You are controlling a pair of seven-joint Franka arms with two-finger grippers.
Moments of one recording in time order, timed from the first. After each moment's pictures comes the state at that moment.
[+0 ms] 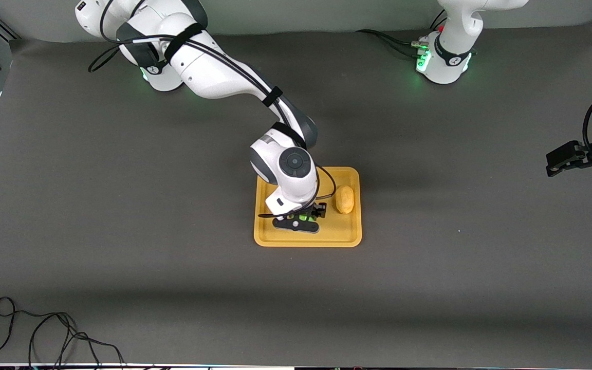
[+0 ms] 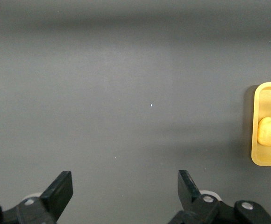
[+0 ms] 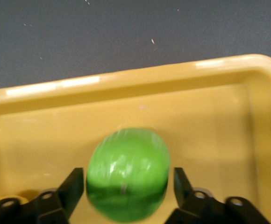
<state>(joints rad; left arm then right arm) -0.09 0.17 0.07 -1.35 0.05 1.54 0.02 0.76 0.98 -0.05 -1.14 -0.02 2.18 0.92</state>
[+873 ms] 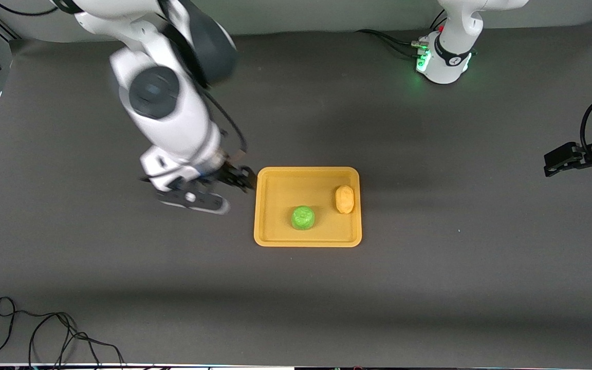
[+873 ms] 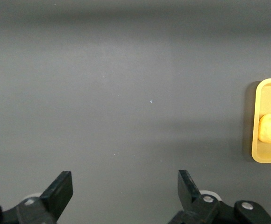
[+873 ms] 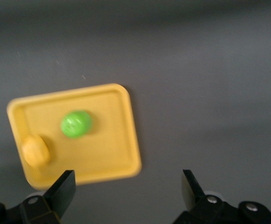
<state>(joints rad) -0.09 0.19 0.07 -1.36 0.04 1.52 0.02 0.55 0.48 -0.06 -1.08 0.03 1.50 0.66</state>
